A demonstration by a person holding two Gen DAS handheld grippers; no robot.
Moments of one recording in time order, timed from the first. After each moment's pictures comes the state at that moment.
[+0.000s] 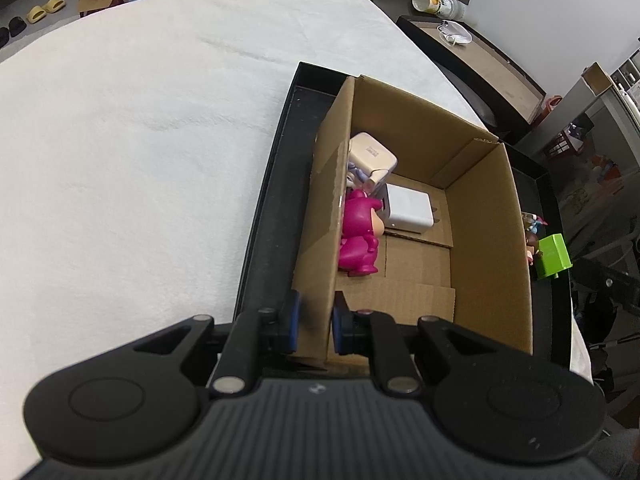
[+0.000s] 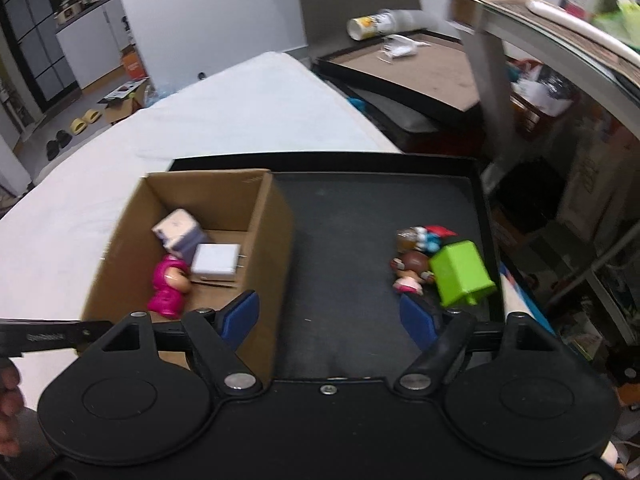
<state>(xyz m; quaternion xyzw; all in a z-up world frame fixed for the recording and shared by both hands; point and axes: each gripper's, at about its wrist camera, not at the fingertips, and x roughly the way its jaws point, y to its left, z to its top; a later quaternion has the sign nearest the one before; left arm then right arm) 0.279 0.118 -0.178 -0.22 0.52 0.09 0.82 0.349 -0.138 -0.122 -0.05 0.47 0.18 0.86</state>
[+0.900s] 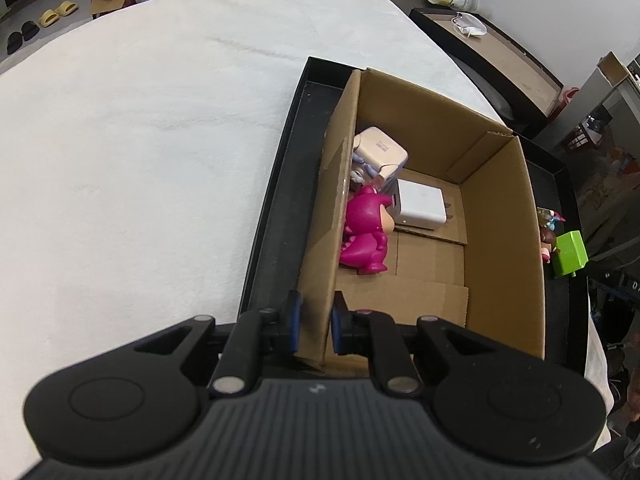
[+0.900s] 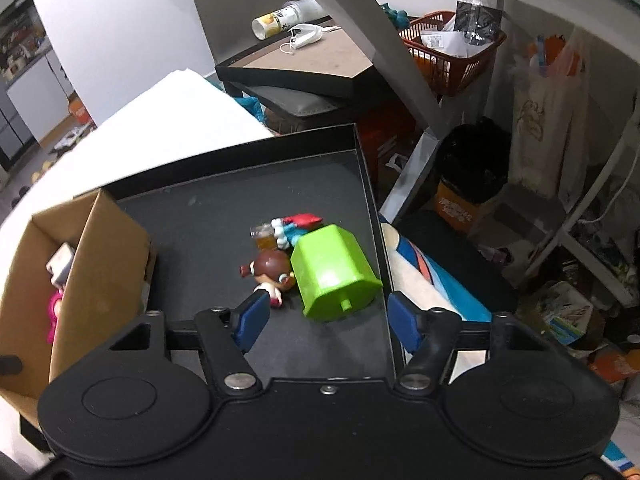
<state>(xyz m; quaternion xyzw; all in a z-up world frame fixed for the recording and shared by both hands) 0.286 0.109 -0.179 -0.20 0.53 0.11 0.82 0.400 -0.238 -0.184 0.02 0.47 0.12 0.88</state>
